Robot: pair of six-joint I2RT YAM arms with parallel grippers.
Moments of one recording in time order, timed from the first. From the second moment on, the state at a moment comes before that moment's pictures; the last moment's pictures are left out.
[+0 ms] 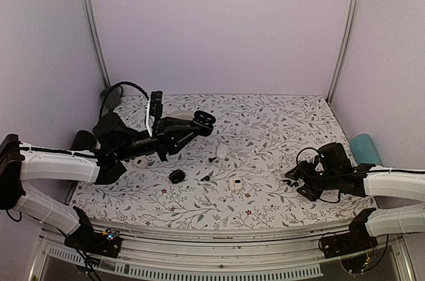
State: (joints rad) left arm -0.79 1.31 0.58 0.98 0.54 -0.33; right arm 0.56 1.05 0.35 -0.13 -0.12 1.23
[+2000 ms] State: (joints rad) left arm -0.78 1.28 0.58 0.90 0.53 -0.32; right arm 0.48 1.38 0.66 -0.29 -0.14 0.69
